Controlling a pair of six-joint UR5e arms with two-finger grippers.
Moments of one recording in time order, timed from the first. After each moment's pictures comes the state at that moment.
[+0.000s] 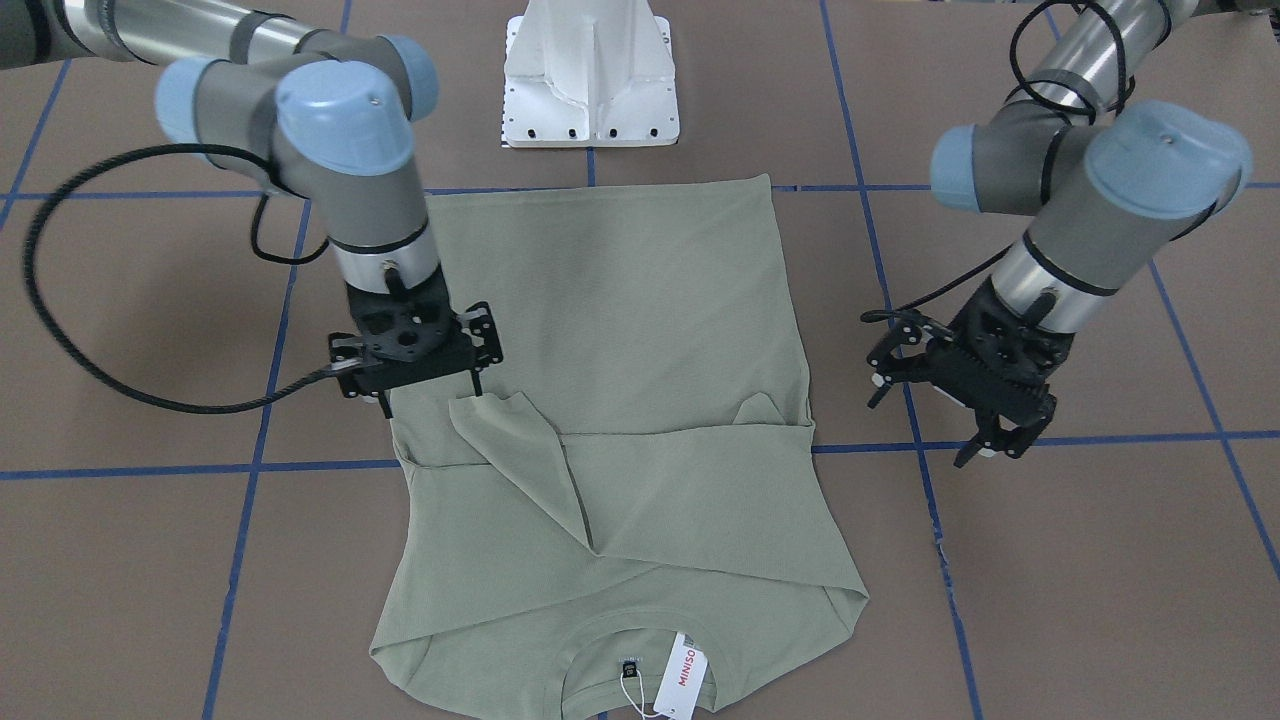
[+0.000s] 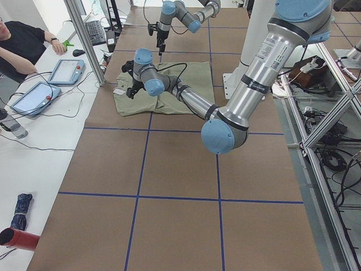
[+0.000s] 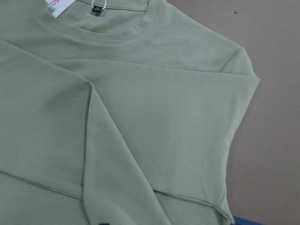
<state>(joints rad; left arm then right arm) -1.04 -2.04 -1.58 -2.04 -2.18 -0.22 0.65 -0.79 1.55 -1.57 1.69 0.80</state>
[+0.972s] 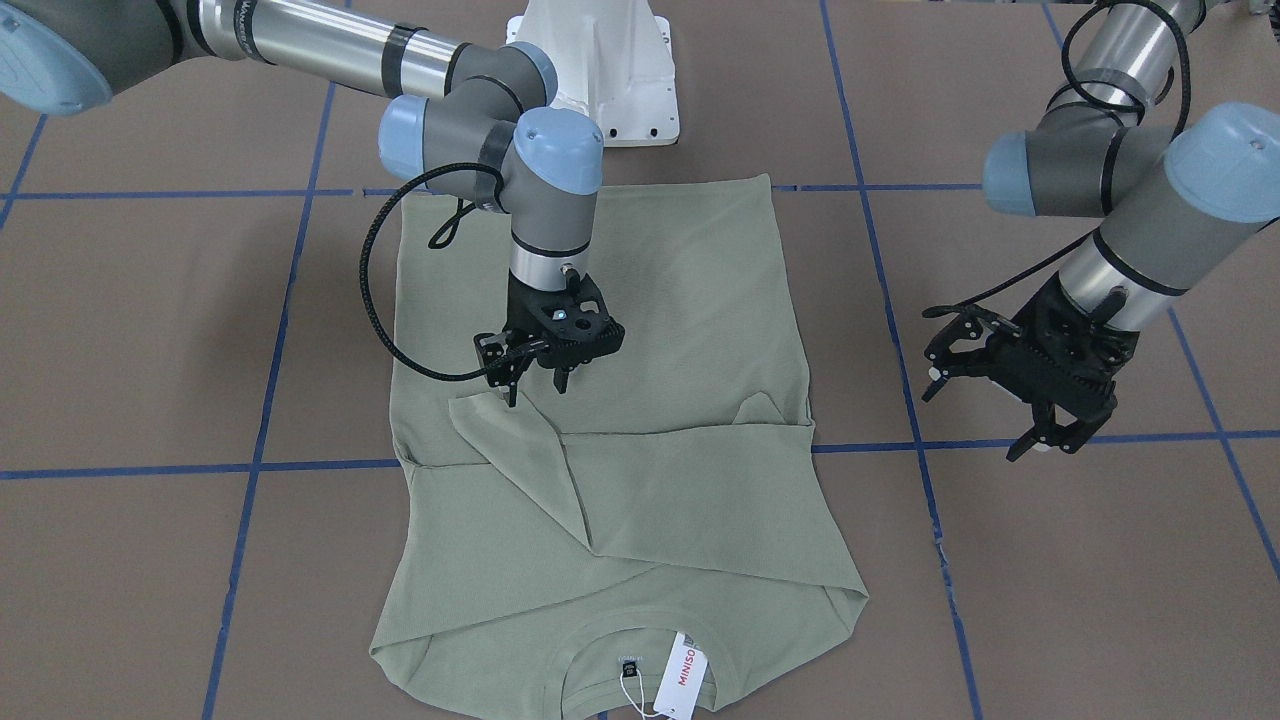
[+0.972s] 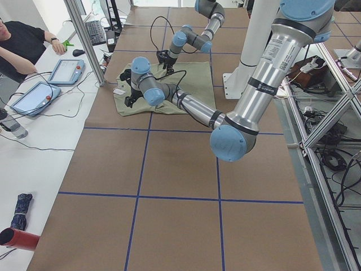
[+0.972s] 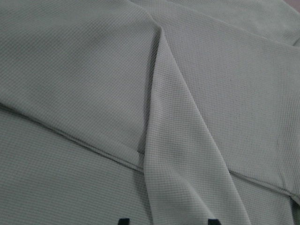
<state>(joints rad) -1.05 -2.01 -1.58 -2.05 -2.19 -0.21 0.50 -0.74 1.40 -1.56 1.50 0.78</state>
